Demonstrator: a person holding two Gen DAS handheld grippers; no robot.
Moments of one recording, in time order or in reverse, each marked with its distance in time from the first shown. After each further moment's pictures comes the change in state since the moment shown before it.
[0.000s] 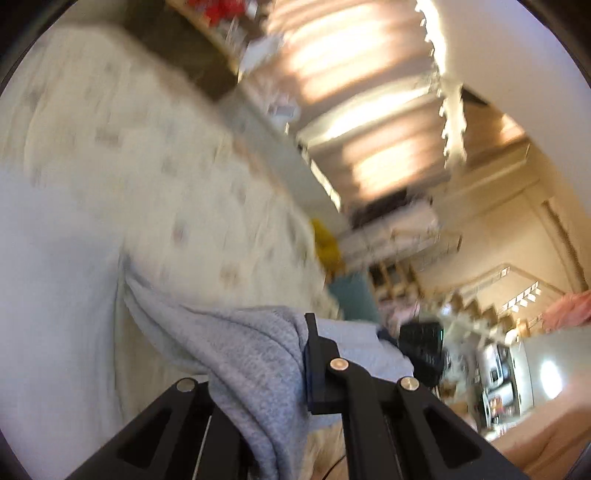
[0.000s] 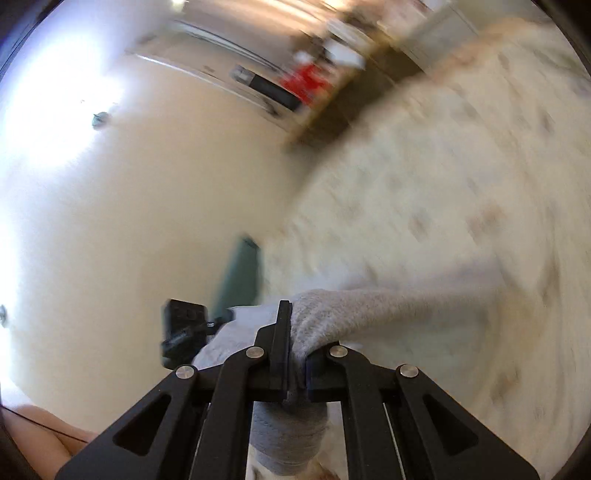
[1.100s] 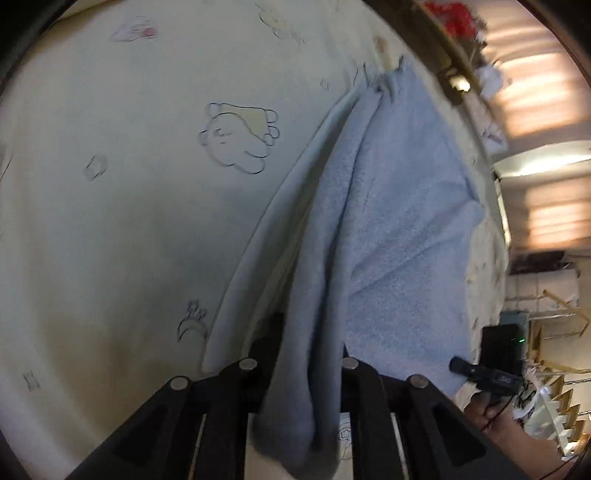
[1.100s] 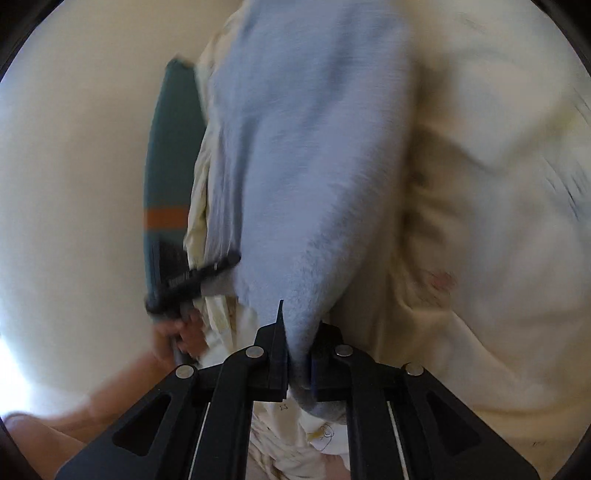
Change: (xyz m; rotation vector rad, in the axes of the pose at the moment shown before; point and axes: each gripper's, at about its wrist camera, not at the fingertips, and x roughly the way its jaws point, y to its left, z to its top) left arm -0.193 0.274 -0.152 -0.383 0.055 0.615; right arm 0.312 -0.092 -0.274 0.307 0.675 0.007
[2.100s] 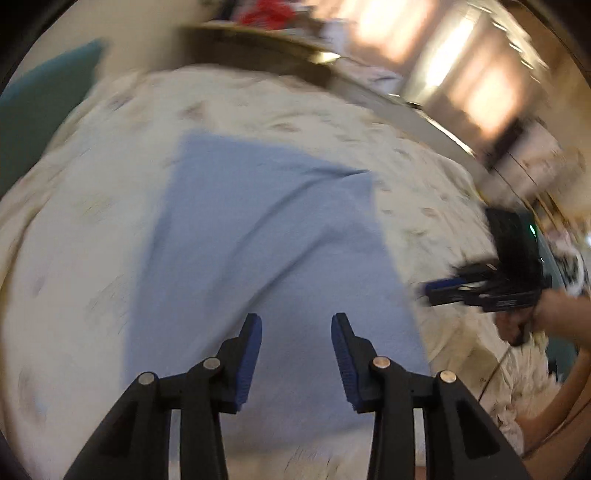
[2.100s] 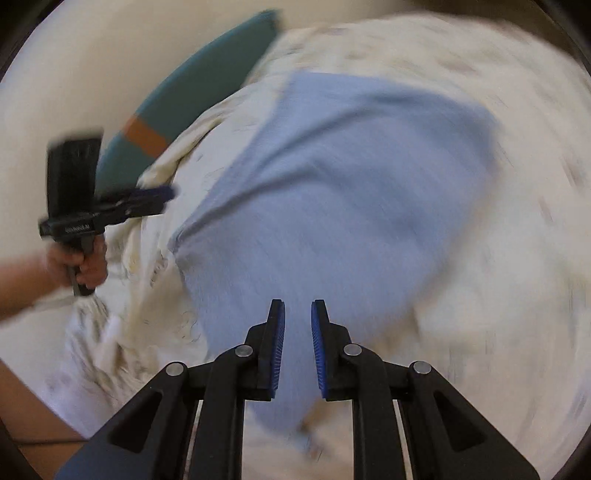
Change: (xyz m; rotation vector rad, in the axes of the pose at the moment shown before) left arm -0.025 -0.160 -0.029 0.705 -0.155 0.076; right arm 0.042 0.120 0.038 -0.766 0.069 -0.482
